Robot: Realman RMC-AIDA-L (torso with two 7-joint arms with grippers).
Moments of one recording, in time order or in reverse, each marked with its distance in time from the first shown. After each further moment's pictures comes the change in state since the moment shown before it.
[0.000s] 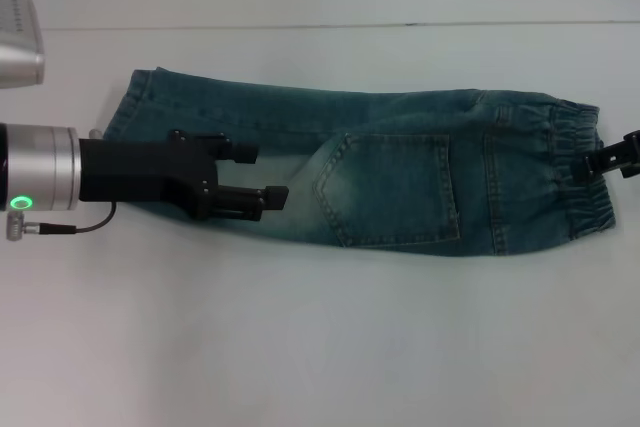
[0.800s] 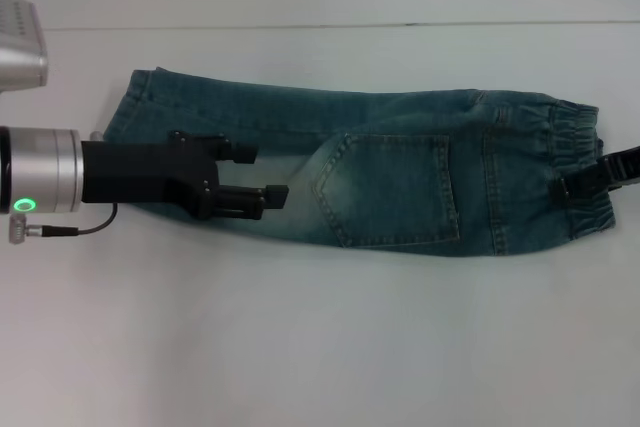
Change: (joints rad) left arm 0.006 -0.007 0.000 -0.002 -0.001 -0.020 -0.004; right arm -0.006 0.045 -0.032 0.046 -0.015 0.100 -0.044
